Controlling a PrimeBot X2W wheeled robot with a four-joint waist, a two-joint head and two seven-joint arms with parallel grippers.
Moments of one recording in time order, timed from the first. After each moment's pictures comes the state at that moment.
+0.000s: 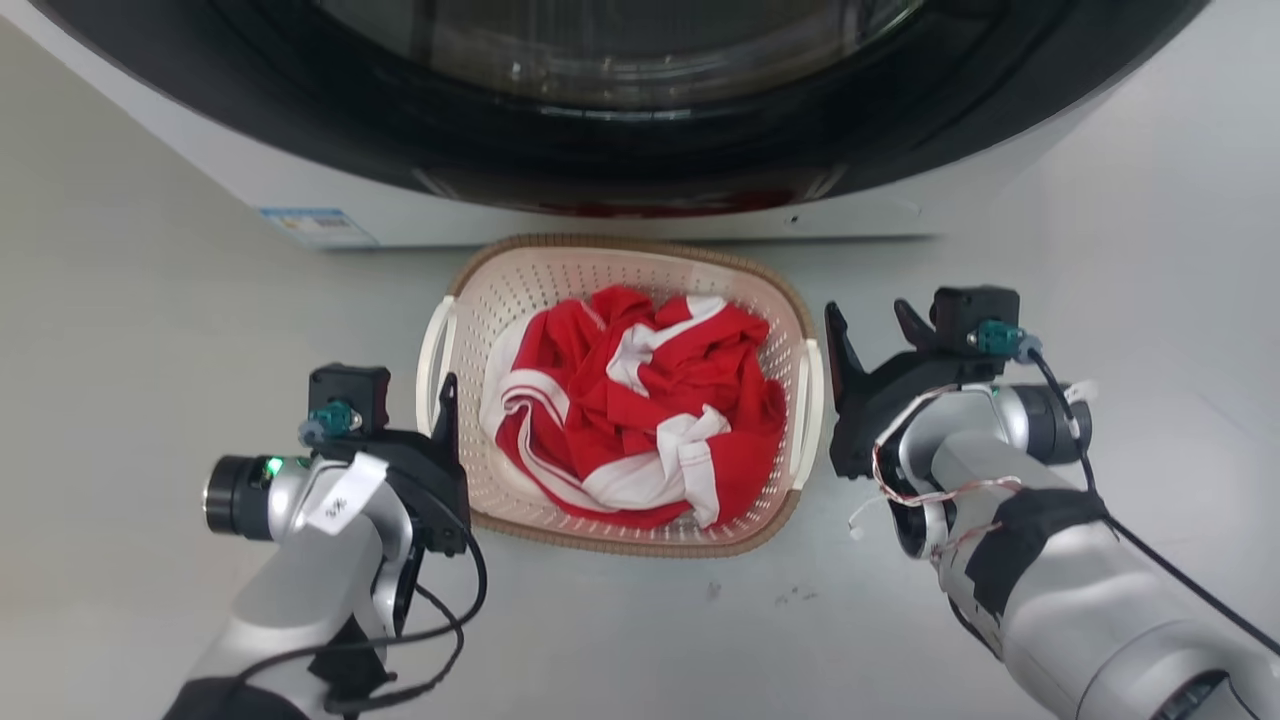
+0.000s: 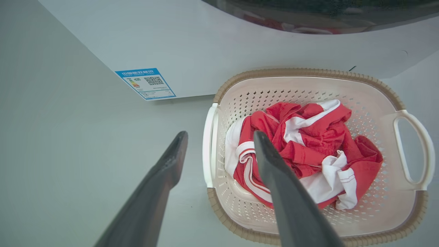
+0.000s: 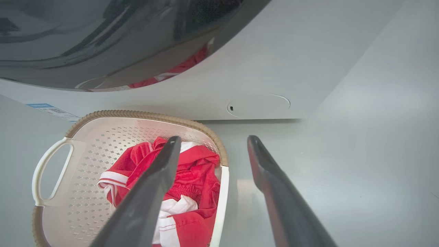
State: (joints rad) left arm -0.81 0.11 -0.78 1.12 -0.79 0.07 -0.25; right arm -0.97 -0.07 1.05 1.13 1.06 -0.13 -0.25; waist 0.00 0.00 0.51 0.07
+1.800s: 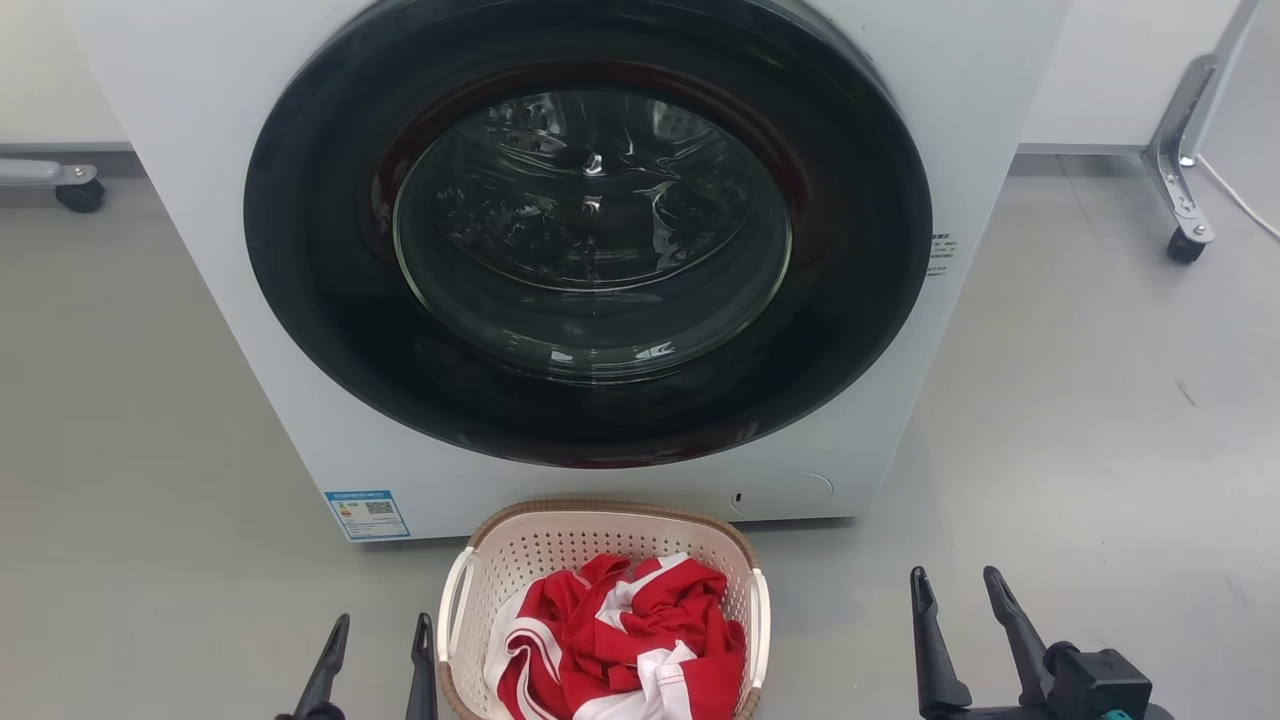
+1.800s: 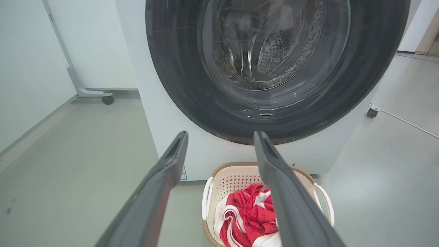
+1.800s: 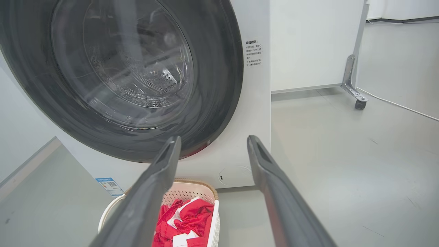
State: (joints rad) left arm 0.09 0.12 -0.23 0.19 -0.26 0.12 -0.25; right arm -0.01 -0.10 0.32 0.21 0.35 -0.13 -0.25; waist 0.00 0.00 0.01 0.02
